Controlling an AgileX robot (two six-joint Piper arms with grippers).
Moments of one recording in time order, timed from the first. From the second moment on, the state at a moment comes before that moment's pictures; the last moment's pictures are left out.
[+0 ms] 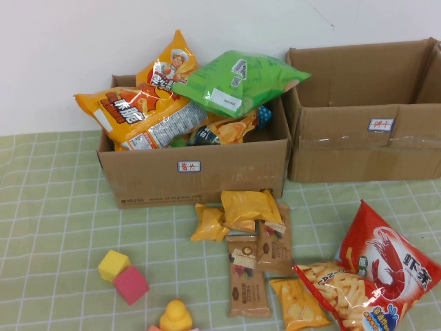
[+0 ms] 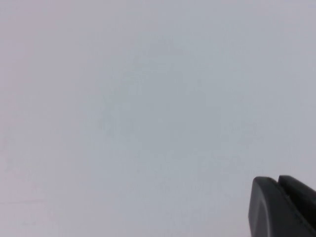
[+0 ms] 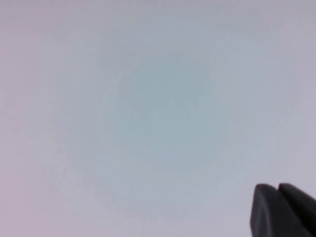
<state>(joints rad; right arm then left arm) 0.03 -0.02 0.03 -0.08 -0.63 0.11 -0.02 -0.01 0.02 0.01 -0.50 -0.06</state>
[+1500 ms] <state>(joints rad) 0.03 0.93 -0.51 0.52 0.47 -0.31 -0.02 0.48 -0.43 -0.04 0.75 0.03</state>
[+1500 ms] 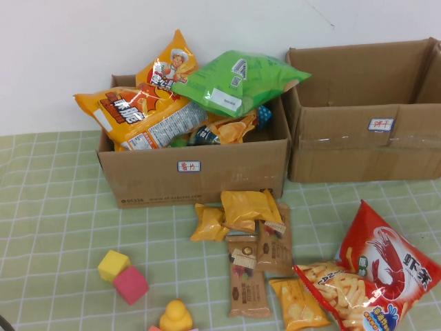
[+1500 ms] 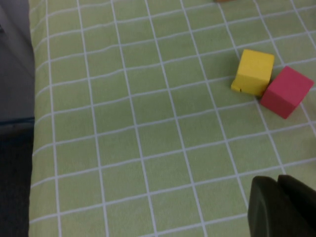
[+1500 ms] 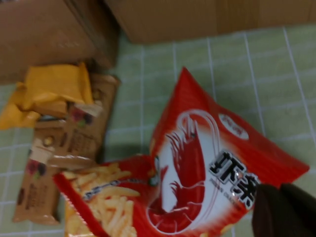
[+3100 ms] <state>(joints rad) 0.10 1.69 -0.54 1.73 0.54 -1.13 -0.02 0.48 -0.40 -0.07 0.66 0.04</state>
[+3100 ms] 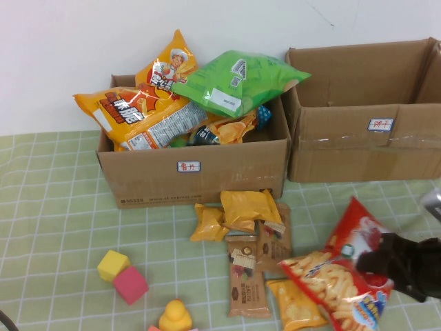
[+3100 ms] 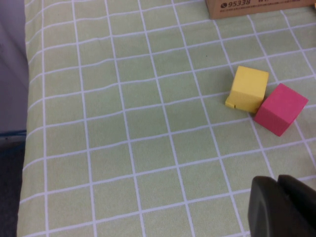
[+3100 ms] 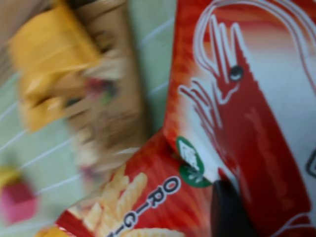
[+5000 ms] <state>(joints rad) 0.41 2.27 -2.07 1.72 0.44 -1.09 -0.02 0.48 -0.40 -0.12 0.67 0.04</state>
